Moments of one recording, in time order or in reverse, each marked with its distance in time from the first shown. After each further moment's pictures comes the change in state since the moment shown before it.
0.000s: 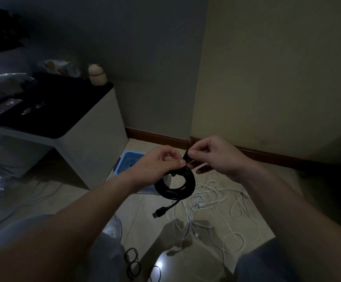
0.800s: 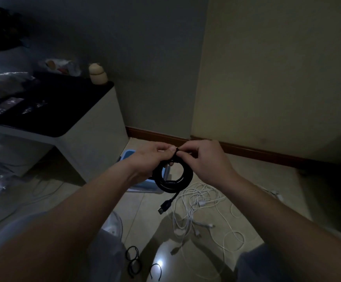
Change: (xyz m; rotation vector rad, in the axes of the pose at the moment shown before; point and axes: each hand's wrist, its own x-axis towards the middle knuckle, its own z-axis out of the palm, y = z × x) left_hand 0.013 -0.007 -0.013 -0.118 0.034 -0.107; right_hand 0.001 0.008 0.032 -0.563 0.369 -0.390
